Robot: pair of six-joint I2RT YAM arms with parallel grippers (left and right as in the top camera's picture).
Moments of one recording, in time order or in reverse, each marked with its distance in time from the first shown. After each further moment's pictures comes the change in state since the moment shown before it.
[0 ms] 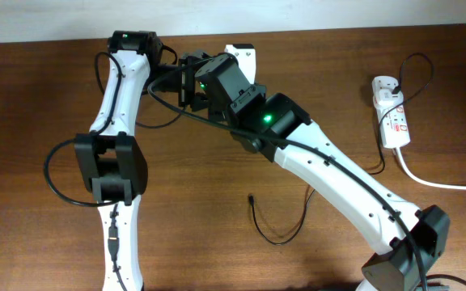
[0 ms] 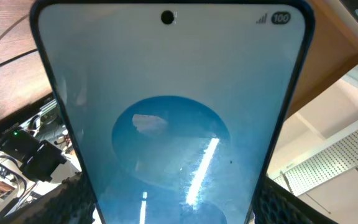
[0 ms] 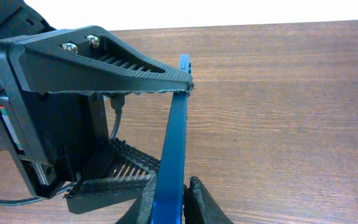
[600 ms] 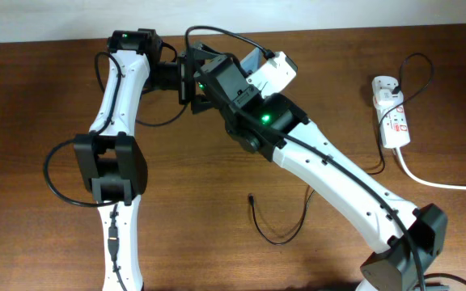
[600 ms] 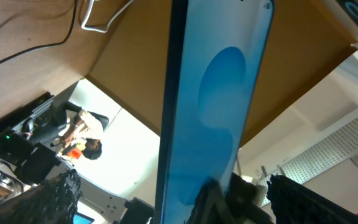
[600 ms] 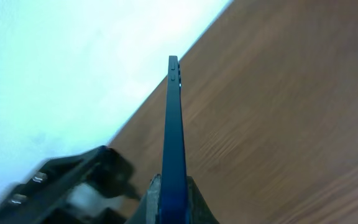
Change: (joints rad) left arm 0.000 0.000 0.002 0.052 0.031 -0.034; right arm 0.003 0.006 0.000 0.006 0.221 0.847
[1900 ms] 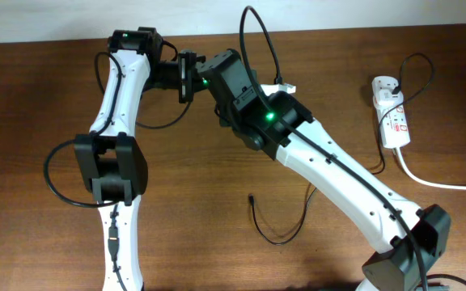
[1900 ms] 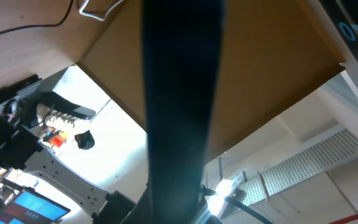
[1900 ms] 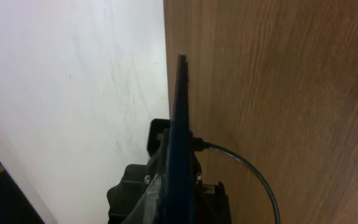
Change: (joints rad) left arm -0.002 0.000 0.006 0.003 0.010 -0.139; right arm -0.012 -0.008 0.001 0.035 -0.233 0.666
